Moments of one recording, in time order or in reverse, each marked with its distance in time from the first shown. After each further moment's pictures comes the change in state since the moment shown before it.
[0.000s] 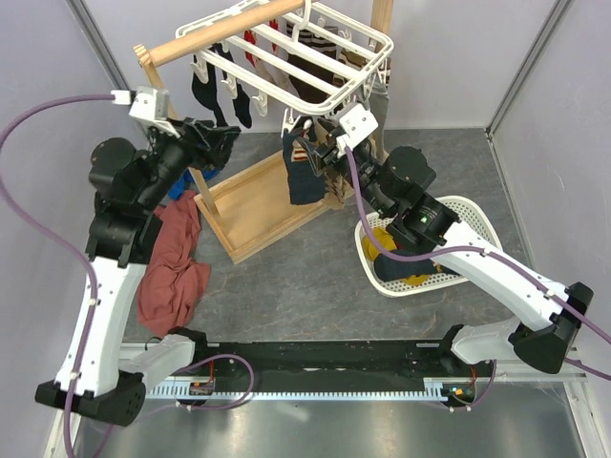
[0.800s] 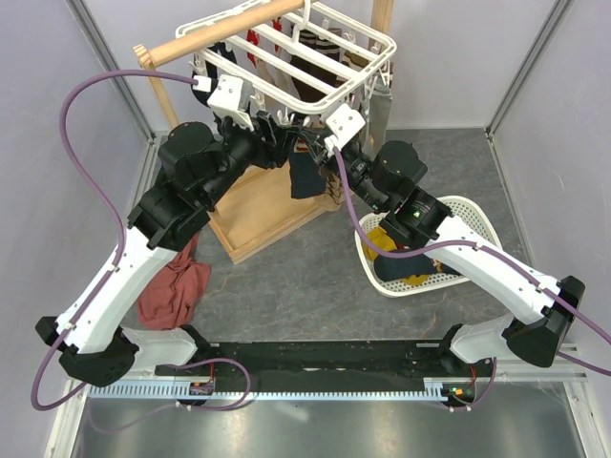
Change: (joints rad) left arm -0.485 0.221 0.200 -0.076 -0.425 0.095; right arm 0.000 0.042 0.042 -0.016 -0.067 -0.037
